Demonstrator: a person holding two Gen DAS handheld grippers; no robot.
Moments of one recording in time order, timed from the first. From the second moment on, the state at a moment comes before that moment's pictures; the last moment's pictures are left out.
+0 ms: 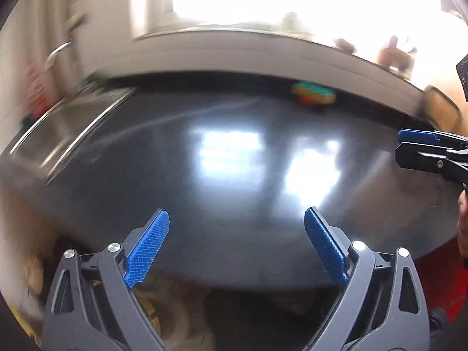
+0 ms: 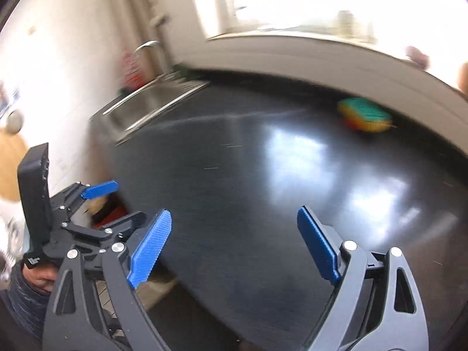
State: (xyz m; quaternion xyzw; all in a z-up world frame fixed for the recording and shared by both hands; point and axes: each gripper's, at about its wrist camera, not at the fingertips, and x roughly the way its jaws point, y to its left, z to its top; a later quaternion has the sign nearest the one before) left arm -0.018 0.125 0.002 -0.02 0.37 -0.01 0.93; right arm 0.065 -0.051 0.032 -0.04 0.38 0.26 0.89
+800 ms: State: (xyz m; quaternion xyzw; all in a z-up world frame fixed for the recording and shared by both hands) left arm 0.157 -0.009 -0.033 0.05 0.42 -0.13 0.90; right arm 0.193 -0.167 0.000 -0.03 0.41 0.21 0.89
